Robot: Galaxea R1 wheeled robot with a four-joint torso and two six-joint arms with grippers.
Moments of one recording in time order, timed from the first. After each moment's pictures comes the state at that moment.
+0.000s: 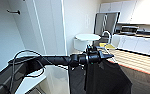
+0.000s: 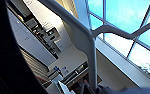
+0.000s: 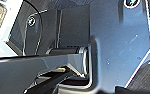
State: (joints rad) left arm 0.07 2.81 -1.29 0.47 -0.16 -1.28; right arm -1.57 3.09 -2.75 -0.51 0.10 0.52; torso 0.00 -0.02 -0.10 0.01
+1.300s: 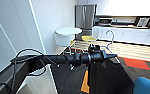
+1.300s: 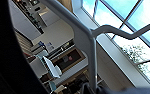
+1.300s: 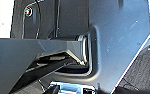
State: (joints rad) left arm 0.05 2.85 -1.29 0.48 -0.15 -1.28; right arm -1.56 3.09 -2.75 -0.51 0.11 0.52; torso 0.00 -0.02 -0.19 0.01
